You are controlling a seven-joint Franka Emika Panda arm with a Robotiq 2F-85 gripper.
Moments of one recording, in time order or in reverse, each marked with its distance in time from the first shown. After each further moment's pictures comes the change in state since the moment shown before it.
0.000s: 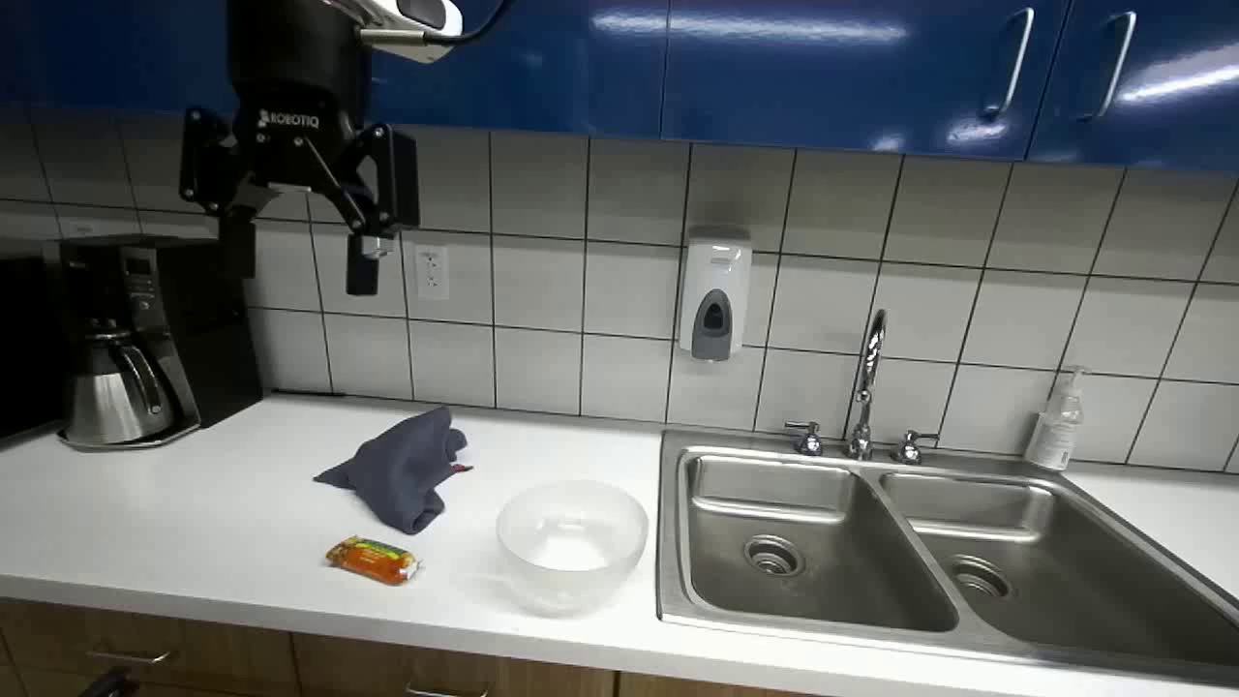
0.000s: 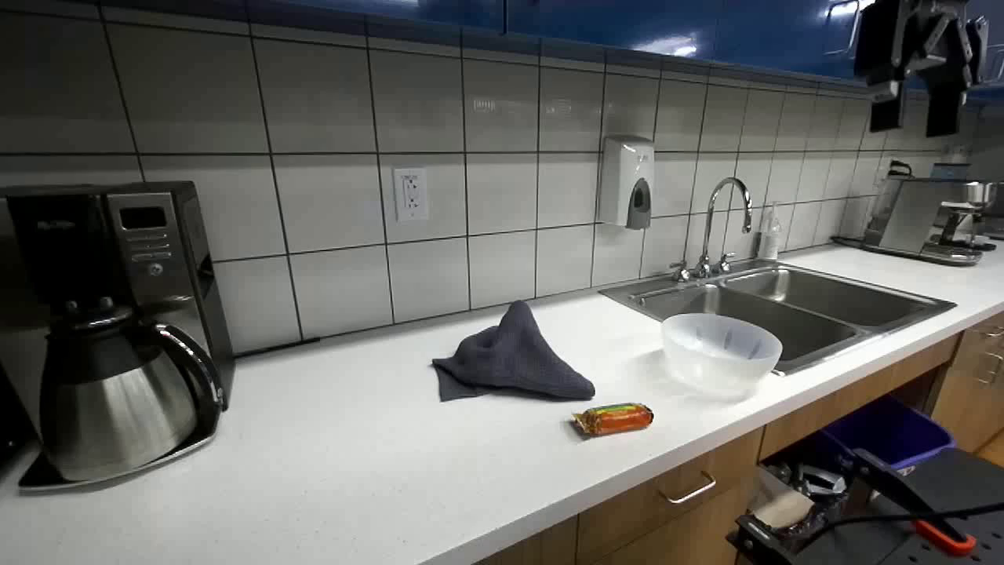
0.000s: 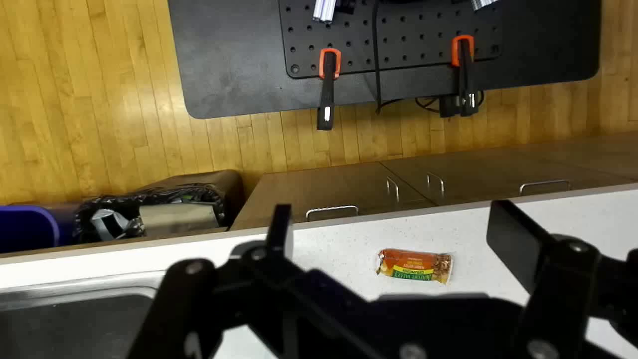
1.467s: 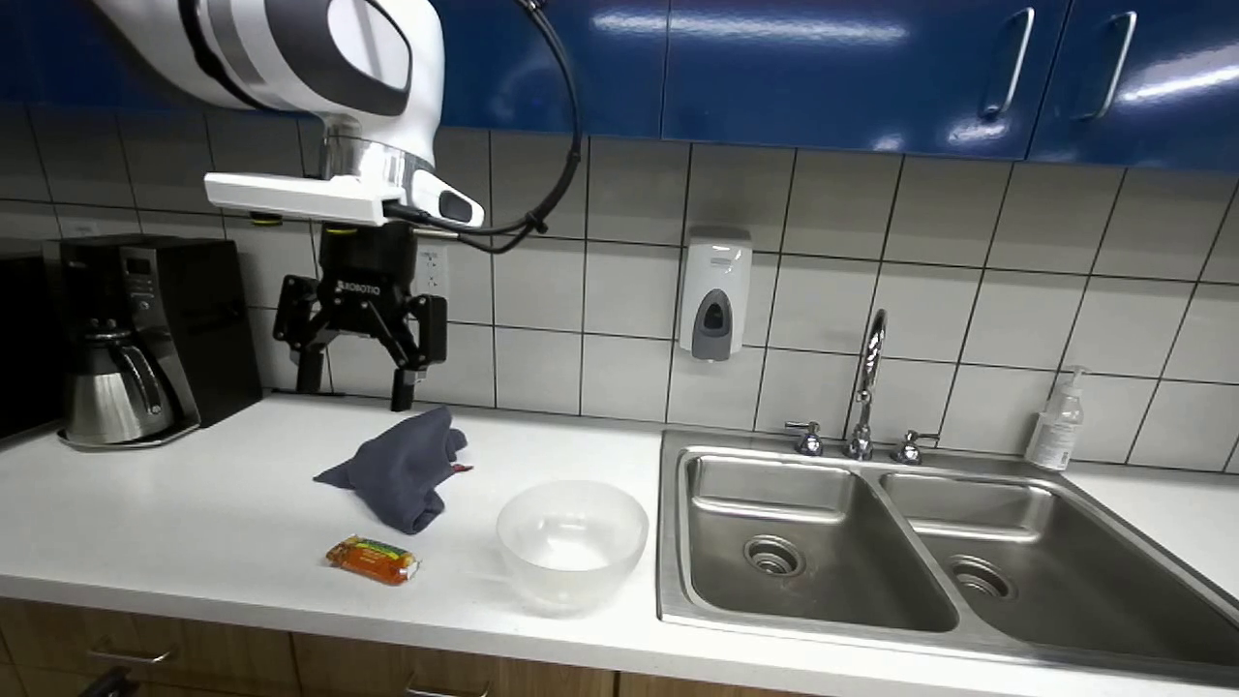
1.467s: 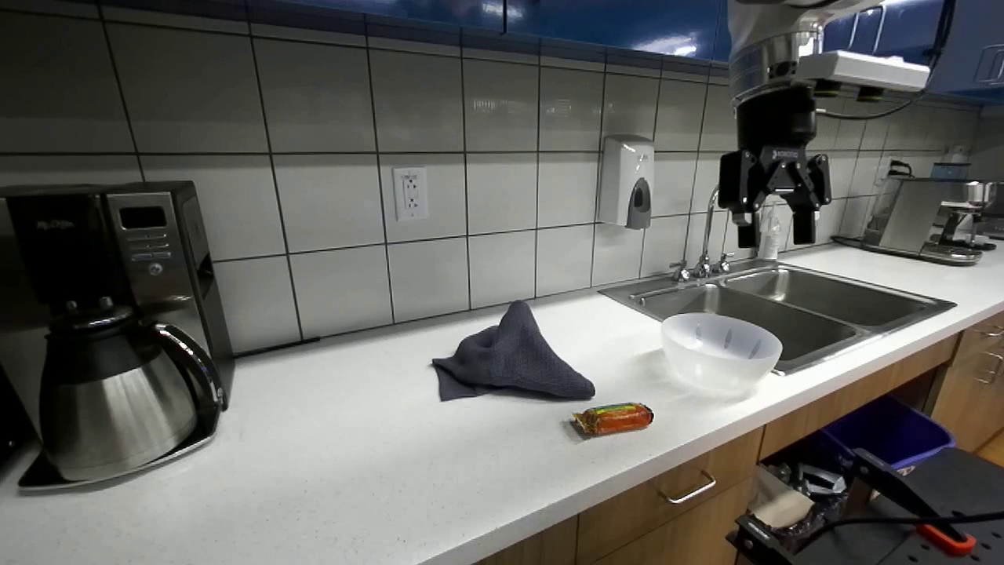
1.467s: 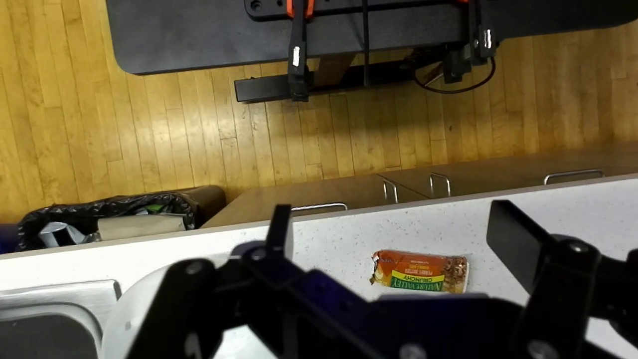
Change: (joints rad) arm 0.054 0.437 0.047 -0.001 0.086 0.337 0.063
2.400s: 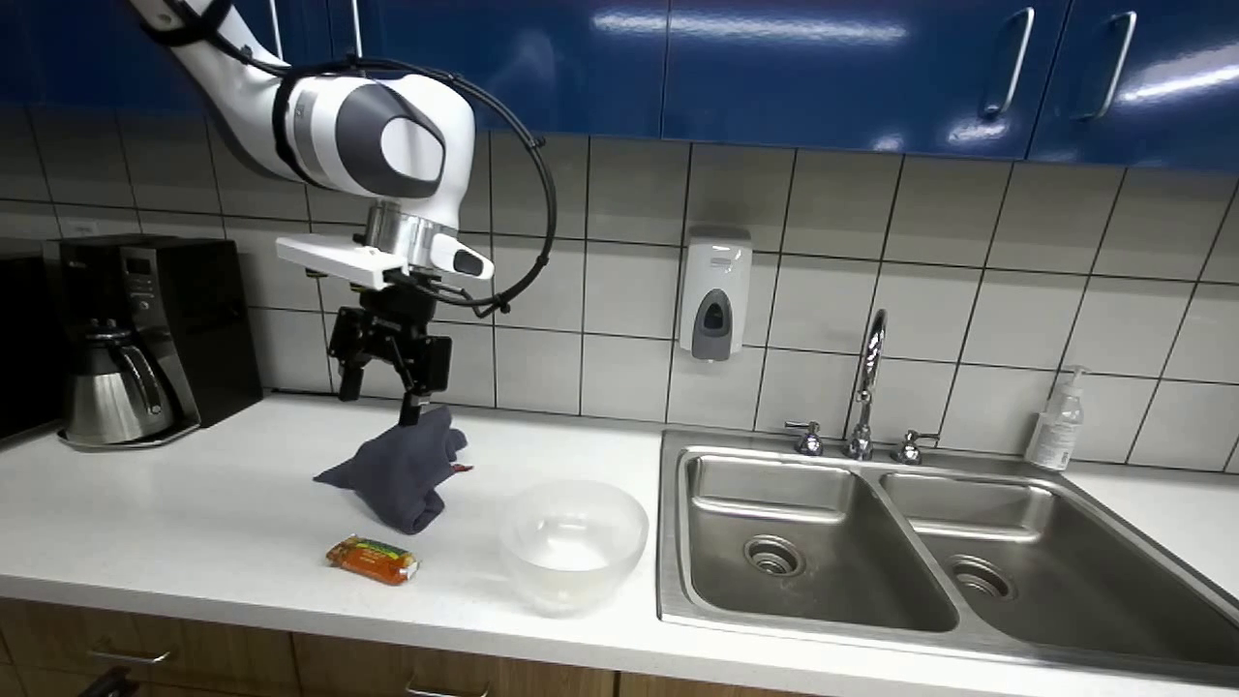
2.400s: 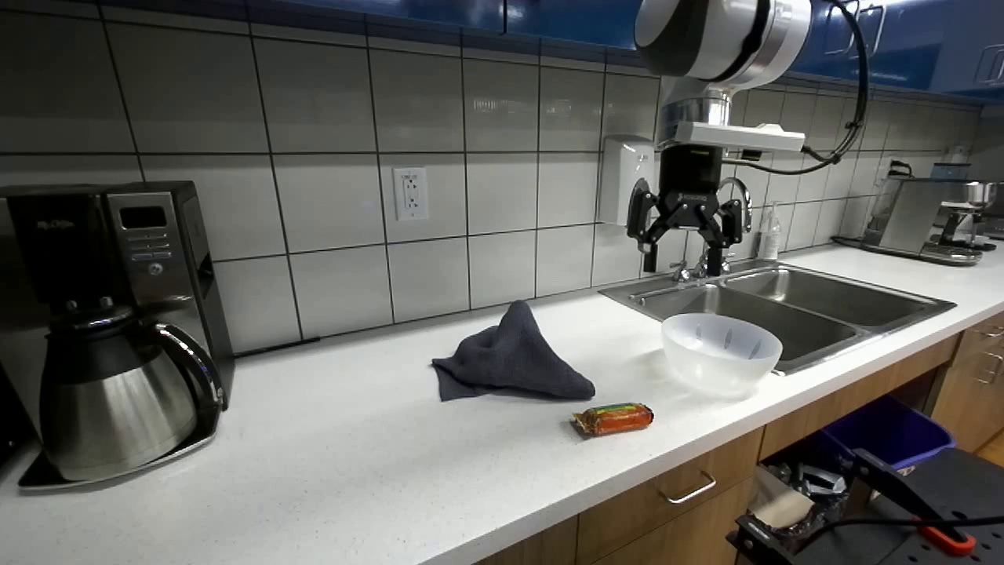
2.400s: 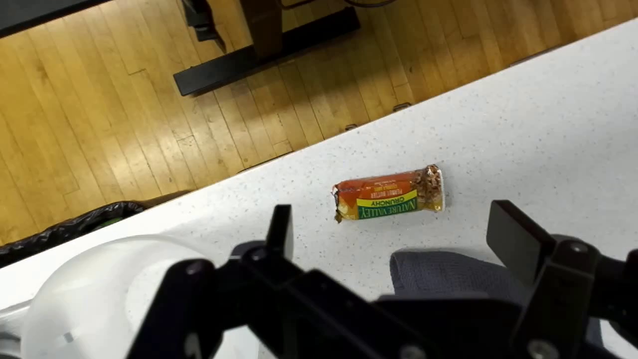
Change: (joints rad) arm 0.010 0.329 0.062 0.174 0.211 0.176 0.187
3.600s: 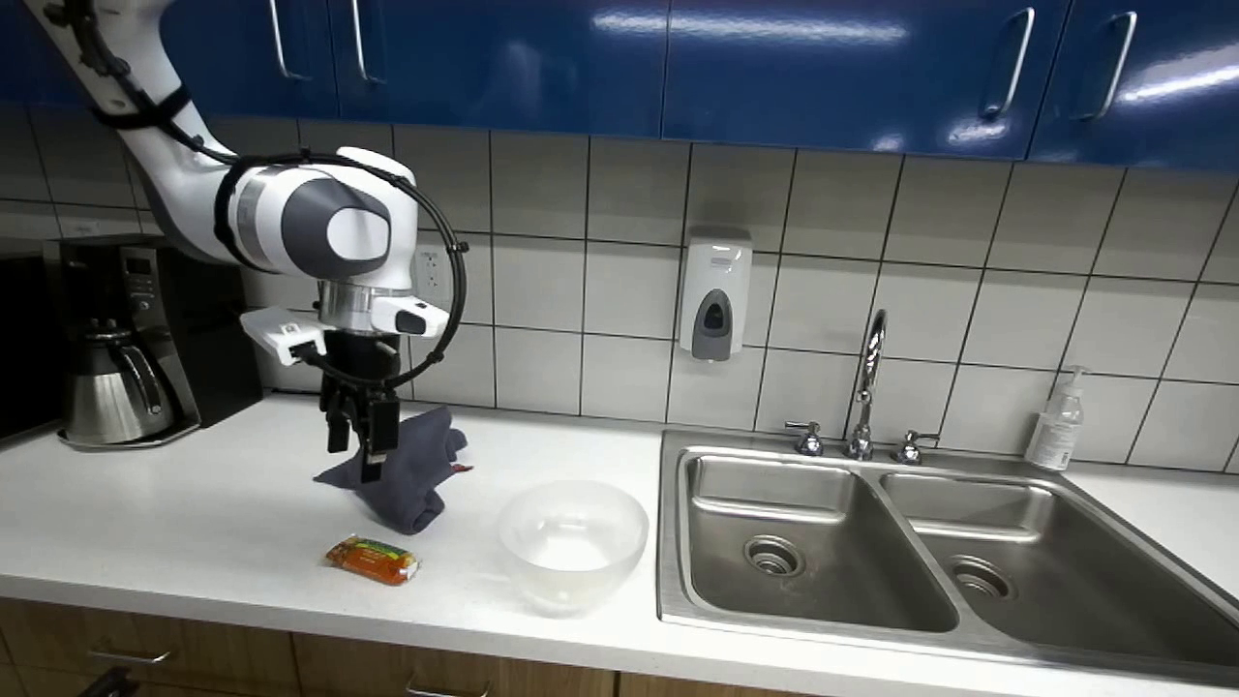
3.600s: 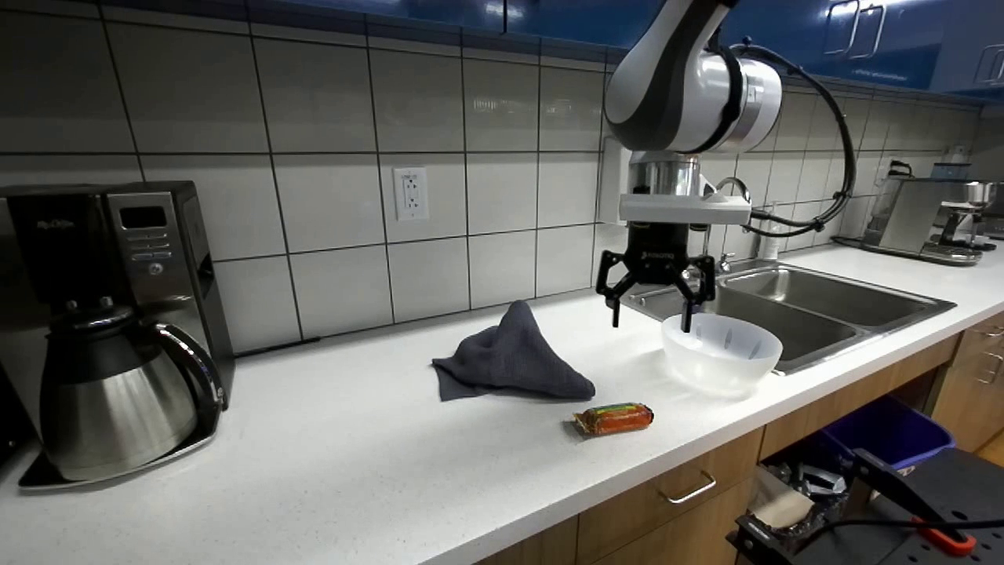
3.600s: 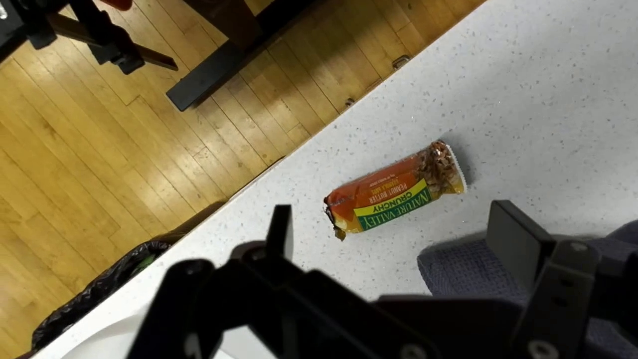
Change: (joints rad) arm 0.062 0.097 0.057 -0.123 0.000 0.316 0.387
